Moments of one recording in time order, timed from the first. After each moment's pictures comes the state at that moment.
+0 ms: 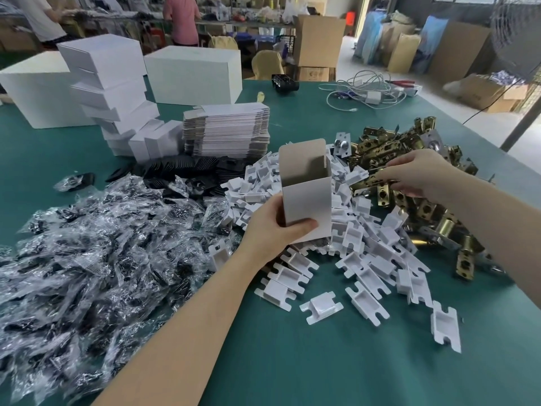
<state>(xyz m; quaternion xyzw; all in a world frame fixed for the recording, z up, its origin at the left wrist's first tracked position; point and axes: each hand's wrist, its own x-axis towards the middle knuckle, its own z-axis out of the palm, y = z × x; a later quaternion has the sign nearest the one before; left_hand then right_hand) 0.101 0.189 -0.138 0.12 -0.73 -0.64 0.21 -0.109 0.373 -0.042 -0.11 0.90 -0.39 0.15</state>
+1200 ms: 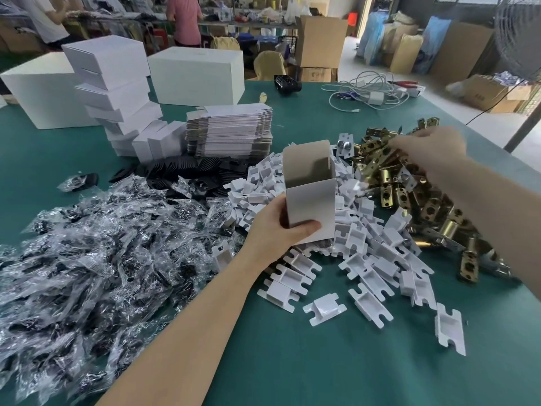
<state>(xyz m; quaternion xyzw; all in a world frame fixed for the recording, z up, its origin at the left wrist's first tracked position) 0.102 0.189 -0.136 0.11 -0.74 -0.63 0.21 -0.098 0.363 -0.016 -0.06 0.90 -0.43 -0.01</state>
